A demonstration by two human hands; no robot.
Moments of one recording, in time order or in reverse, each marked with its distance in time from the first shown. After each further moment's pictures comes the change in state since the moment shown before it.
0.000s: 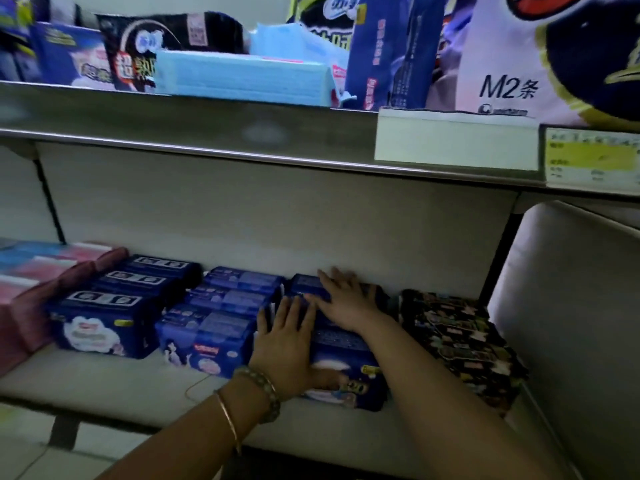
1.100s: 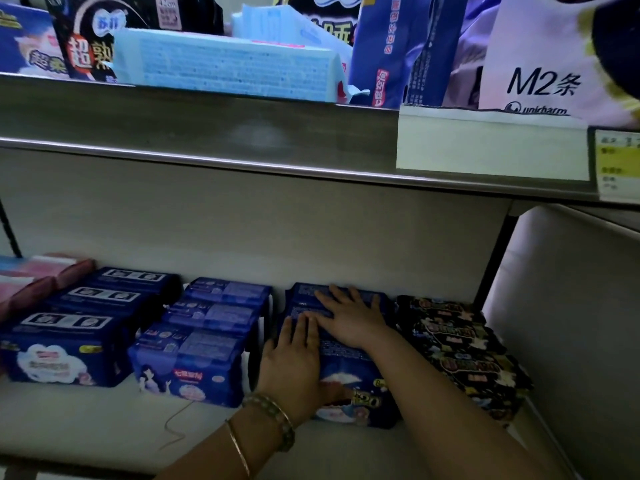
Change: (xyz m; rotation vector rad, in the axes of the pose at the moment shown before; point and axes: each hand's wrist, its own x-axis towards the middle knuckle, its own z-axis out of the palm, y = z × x) left_hand 0.017 0.014 0.009 0.001 -0.064 -0.022; right_hand 0.009 0.014 0.007 -0.089 -0.048 0.060
